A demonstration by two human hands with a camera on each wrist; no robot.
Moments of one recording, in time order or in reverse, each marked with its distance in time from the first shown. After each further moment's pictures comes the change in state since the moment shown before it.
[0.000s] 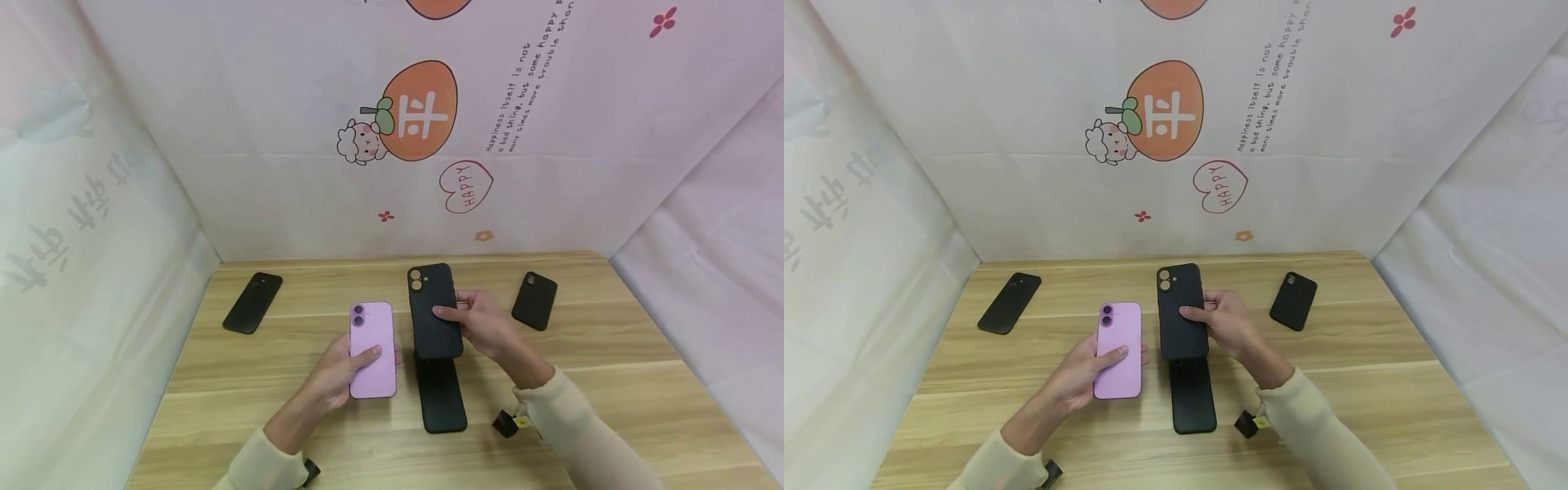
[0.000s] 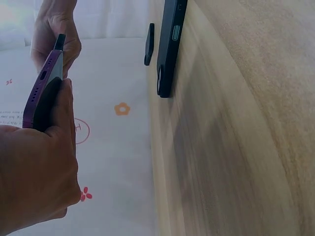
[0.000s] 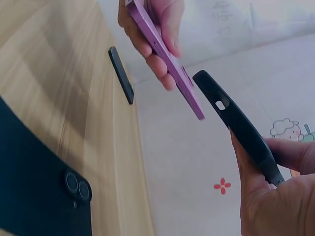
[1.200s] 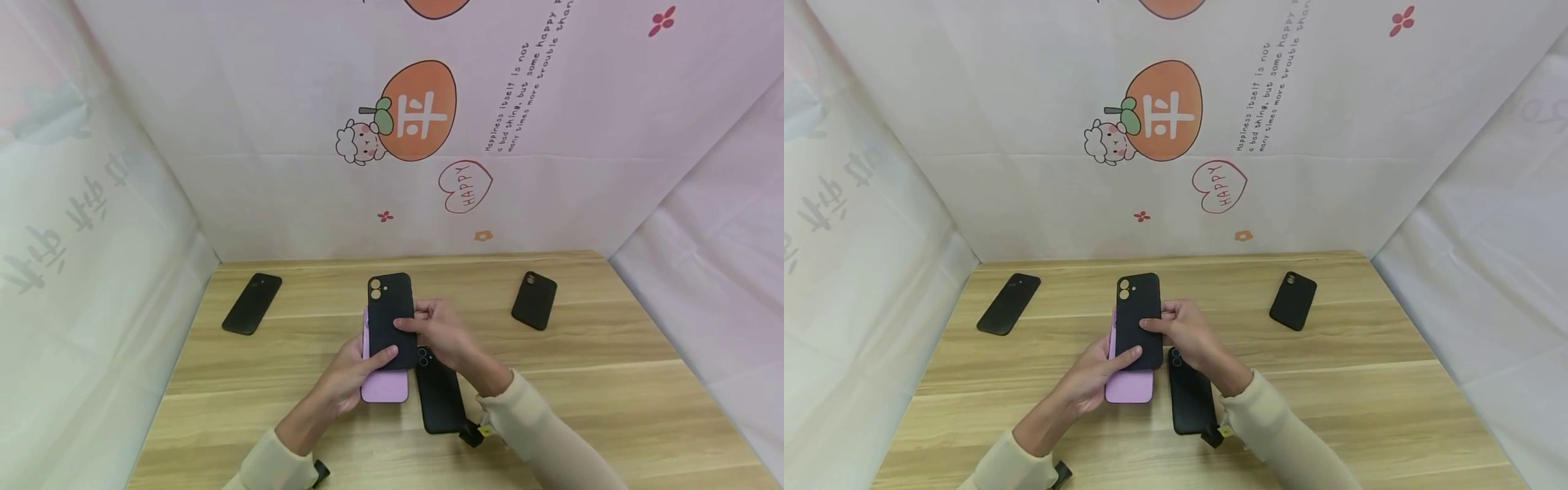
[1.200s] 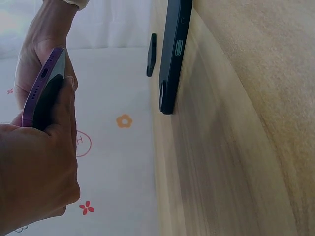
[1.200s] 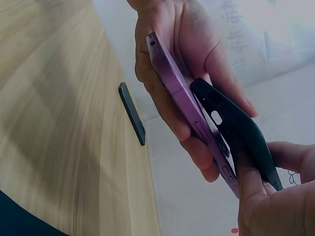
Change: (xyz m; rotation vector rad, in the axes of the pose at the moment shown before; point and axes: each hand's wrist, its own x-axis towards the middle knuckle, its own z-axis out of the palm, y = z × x) left_hand 0.007 -0.006 0.015 0.033 -0.009 -0.001; right_hand 0.010 0.016 0.059 0.003 -0.068 0.000
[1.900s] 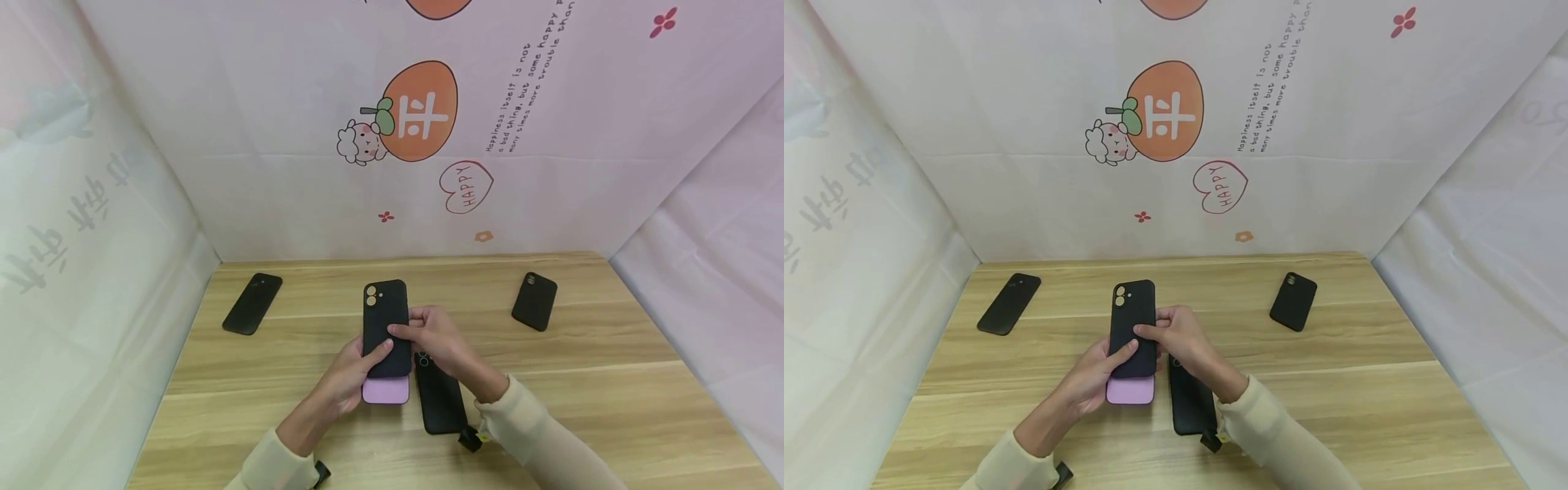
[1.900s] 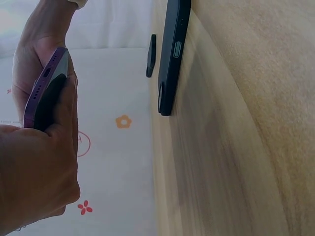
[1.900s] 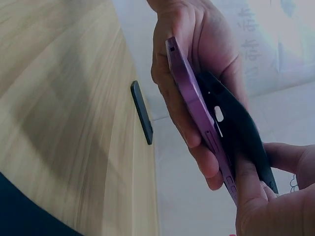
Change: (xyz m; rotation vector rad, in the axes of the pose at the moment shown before) left_hand 0.001 -0.001 -0.003 -0.026 -0.044 0.007; right_hand -0.003 0.006 0.009 -0.156 0.024 0.000
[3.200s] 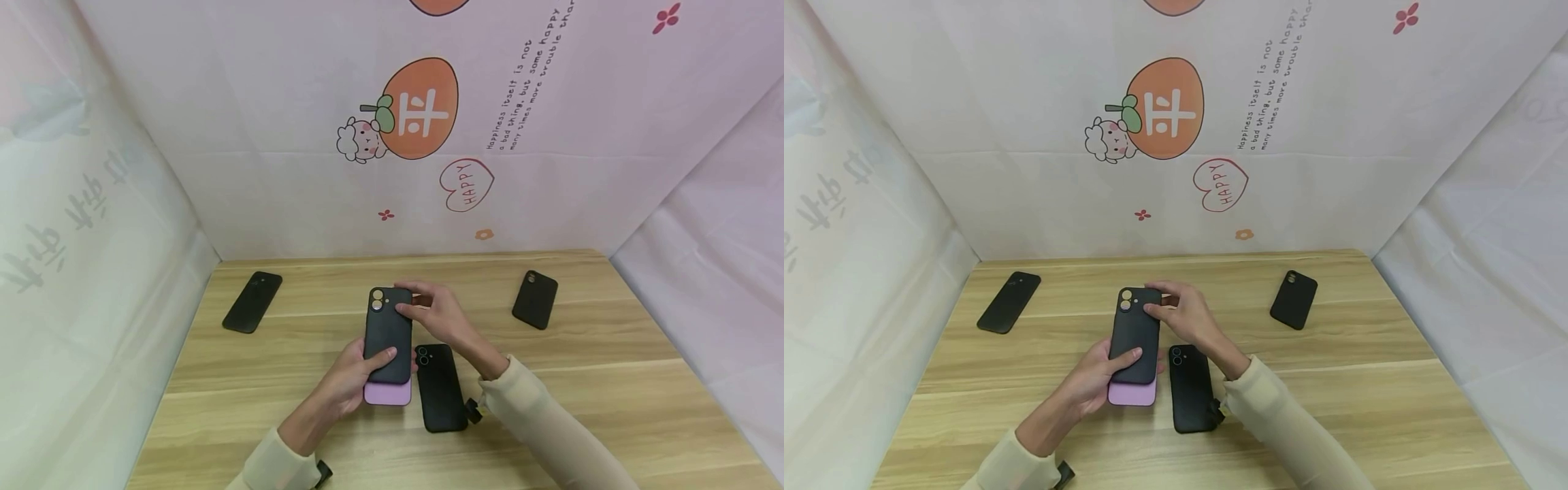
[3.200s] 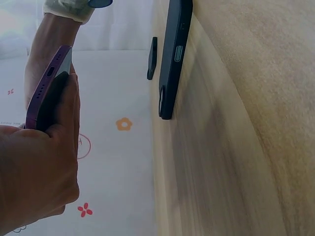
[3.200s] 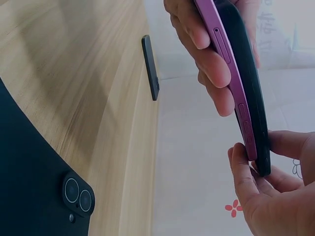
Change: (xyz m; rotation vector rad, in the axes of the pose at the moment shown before) left_hand -0.004 0.001 0.000 -0.094 -0.128 -0.005; right_hand 0.022 -0.004 -0.023 -0.424 0.101 -0.280
